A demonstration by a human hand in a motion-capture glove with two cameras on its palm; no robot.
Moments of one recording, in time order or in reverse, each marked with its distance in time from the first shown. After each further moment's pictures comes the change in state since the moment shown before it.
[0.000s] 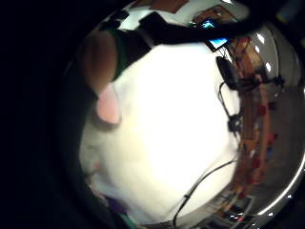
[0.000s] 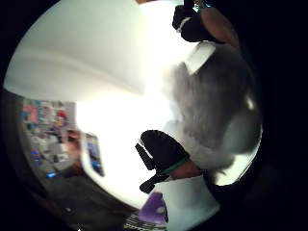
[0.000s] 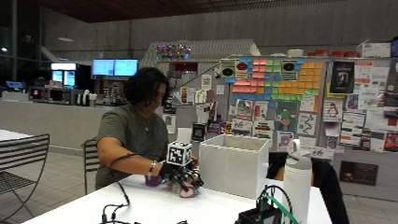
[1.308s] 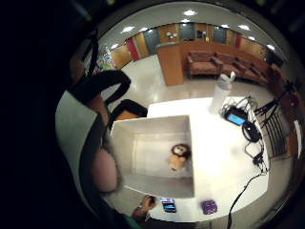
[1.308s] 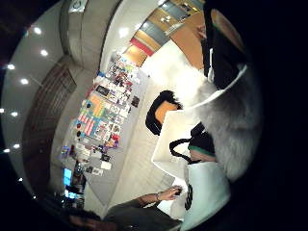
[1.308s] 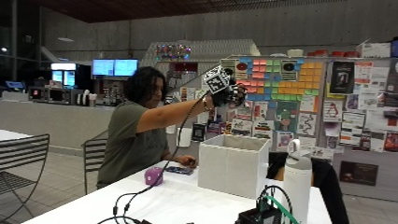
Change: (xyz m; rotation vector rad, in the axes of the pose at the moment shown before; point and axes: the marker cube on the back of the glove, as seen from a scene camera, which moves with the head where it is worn) arm -0.111 -0.182 -0.397 0.614 -0.657 0.268
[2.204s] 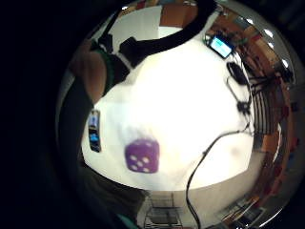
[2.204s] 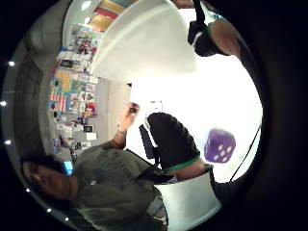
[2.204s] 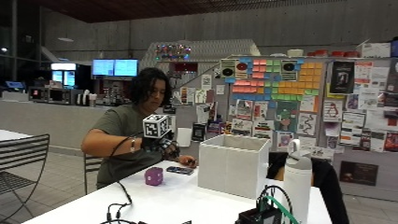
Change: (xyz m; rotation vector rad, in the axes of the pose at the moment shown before) arm 0.221 0.351 -0.016 -0.475 0.347 0.039
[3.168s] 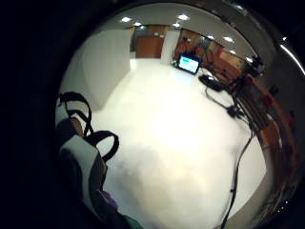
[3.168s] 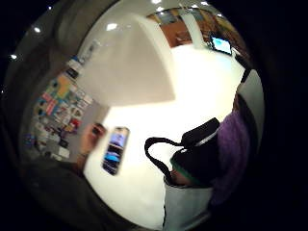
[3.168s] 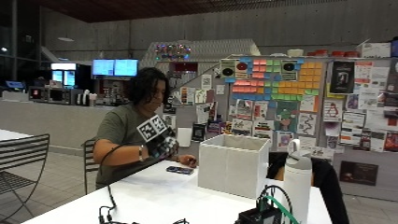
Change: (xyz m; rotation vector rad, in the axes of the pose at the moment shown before) arm -0.001 -0.025 0.001 0.586 0.077 -0.156
